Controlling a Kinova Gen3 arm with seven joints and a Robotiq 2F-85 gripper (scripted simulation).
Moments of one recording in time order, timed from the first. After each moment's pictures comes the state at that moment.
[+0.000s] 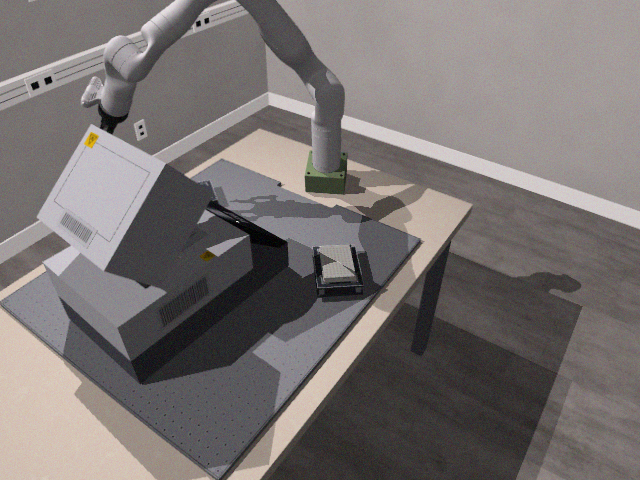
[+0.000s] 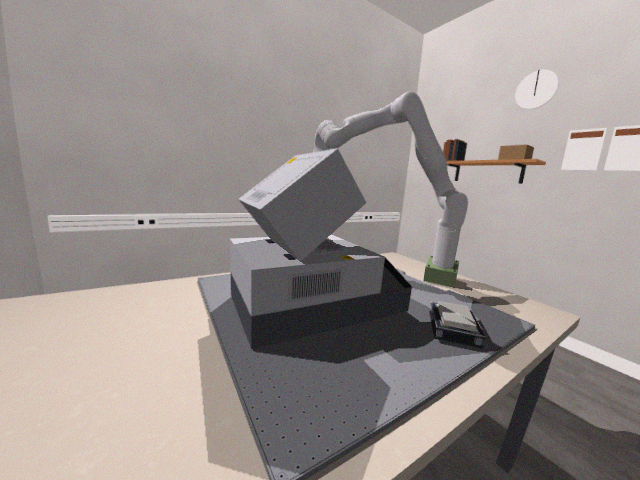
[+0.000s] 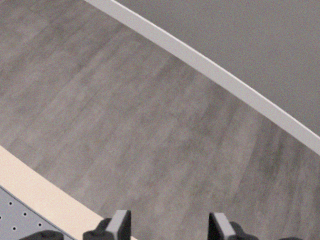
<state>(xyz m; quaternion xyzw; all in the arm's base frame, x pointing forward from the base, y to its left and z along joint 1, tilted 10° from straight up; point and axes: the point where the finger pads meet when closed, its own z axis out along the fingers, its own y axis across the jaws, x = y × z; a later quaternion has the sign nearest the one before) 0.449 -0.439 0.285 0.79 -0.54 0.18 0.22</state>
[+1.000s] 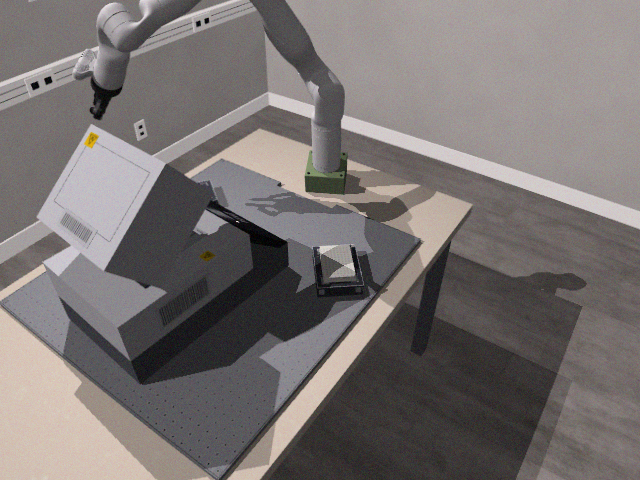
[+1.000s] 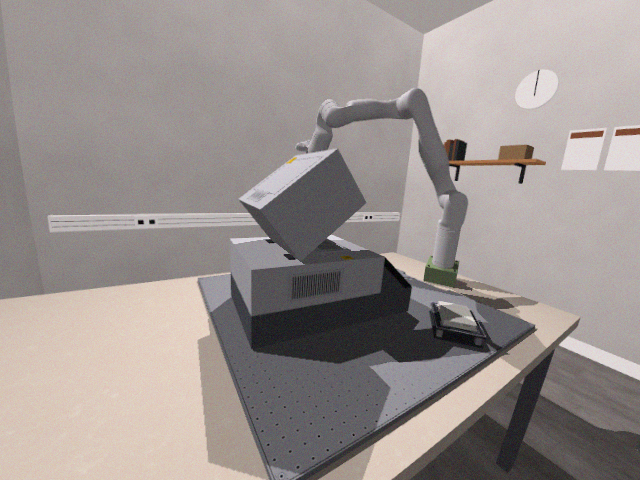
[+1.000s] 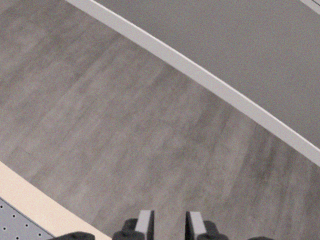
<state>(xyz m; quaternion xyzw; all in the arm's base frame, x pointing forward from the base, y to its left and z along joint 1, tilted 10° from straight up) 0.437 -0.444 0.355 0.79 -0.54 0.18 0.22</state>
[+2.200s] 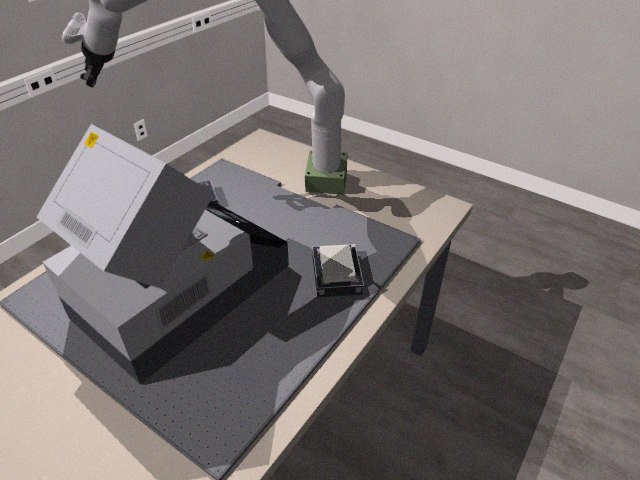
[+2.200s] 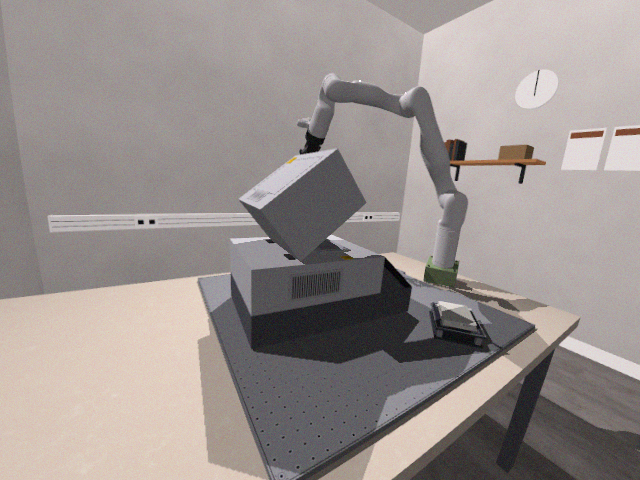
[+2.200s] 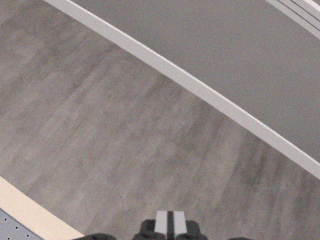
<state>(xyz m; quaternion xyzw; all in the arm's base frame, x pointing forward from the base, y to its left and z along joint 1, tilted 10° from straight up) 0.423 -0.451 0.439 0.79 -0.54 0.18 0.22</state>
